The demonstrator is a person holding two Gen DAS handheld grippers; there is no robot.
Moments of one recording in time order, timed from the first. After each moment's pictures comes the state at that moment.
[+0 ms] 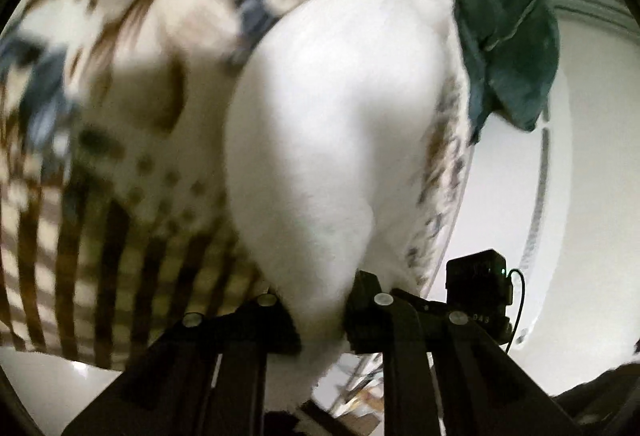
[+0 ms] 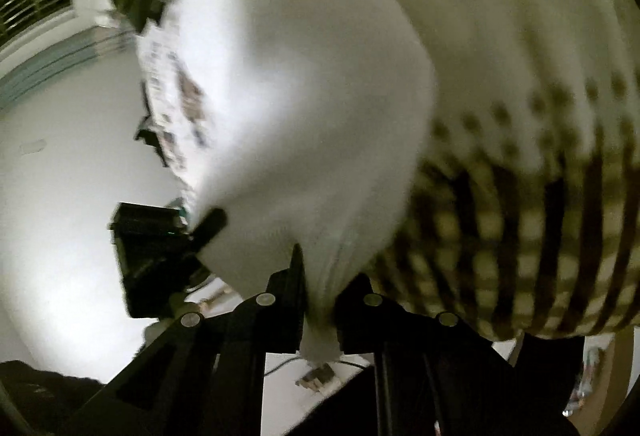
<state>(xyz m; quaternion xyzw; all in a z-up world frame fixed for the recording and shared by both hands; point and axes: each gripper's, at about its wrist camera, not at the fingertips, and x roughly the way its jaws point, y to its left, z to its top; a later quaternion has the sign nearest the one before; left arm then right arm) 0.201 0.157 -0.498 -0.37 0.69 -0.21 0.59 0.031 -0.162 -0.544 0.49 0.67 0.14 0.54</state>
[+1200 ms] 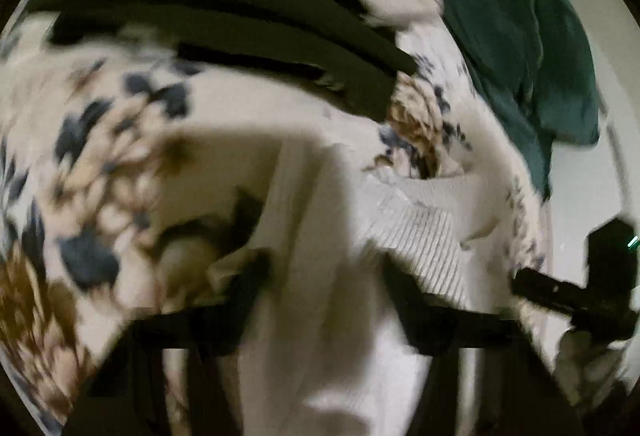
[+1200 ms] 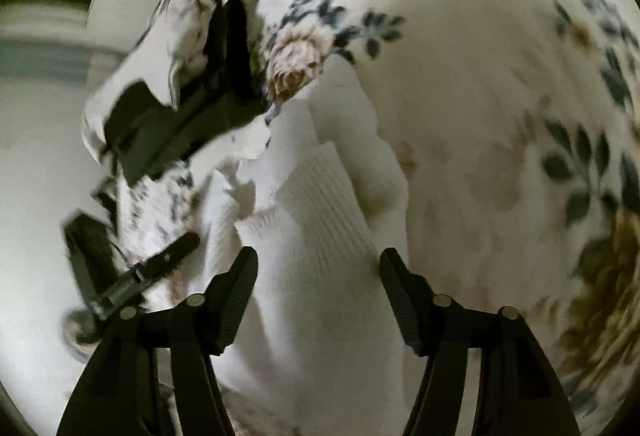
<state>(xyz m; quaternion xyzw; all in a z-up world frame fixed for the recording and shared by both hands) 0.487 0.075 -0.509 -0.11 0.62 -0.19 0.76 0.357 -0.245 -0.514 0.32 0.61 0.06 0.73</state>
